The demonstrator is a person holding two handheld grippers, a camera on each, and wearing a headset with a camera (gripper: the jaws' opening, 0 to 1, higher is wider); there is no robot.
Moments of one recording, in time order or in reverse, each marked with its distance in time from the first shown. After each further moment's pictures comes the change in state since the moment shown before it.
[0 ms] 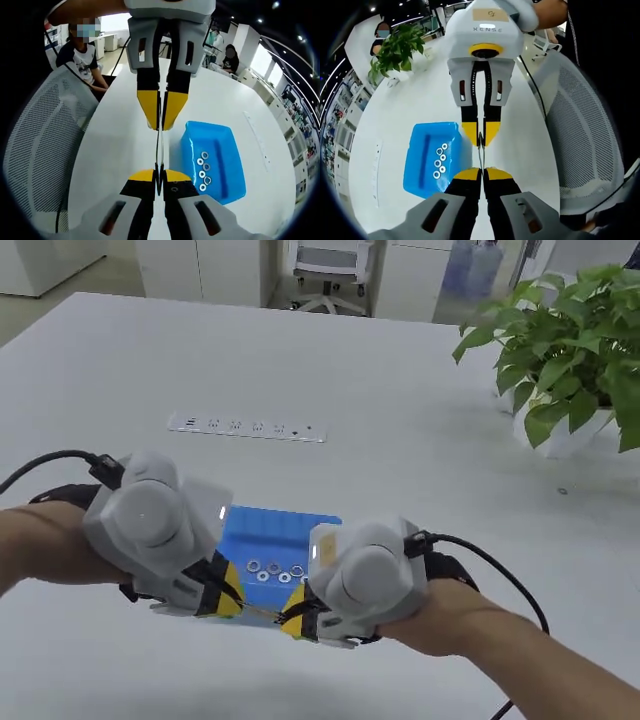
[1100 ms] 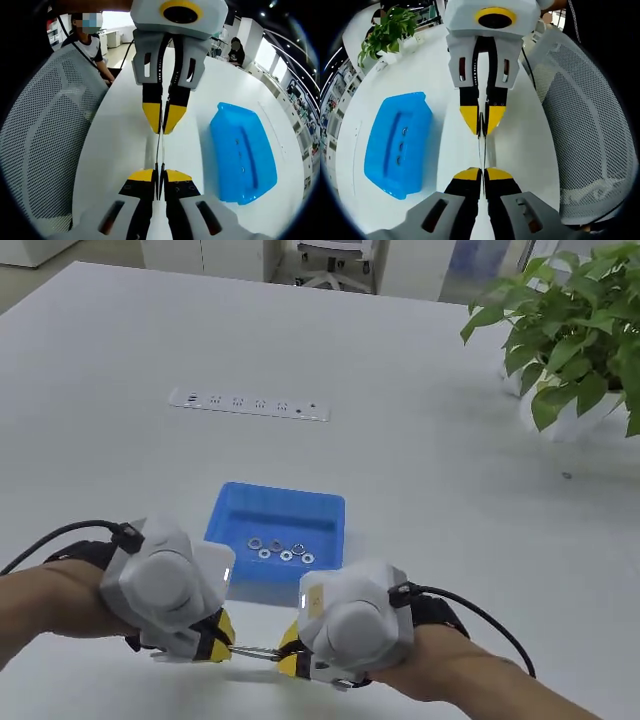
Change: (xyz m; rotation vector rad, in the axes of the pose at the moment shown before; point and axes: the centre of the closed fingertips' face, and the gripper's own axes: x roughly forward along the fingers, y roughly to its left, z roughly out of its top) left arm 0.059 -0.041 -0.045 -0.051 0.055 -0.075; right arm 0.037 0.047 -0.029 0.021 0.044 0.054
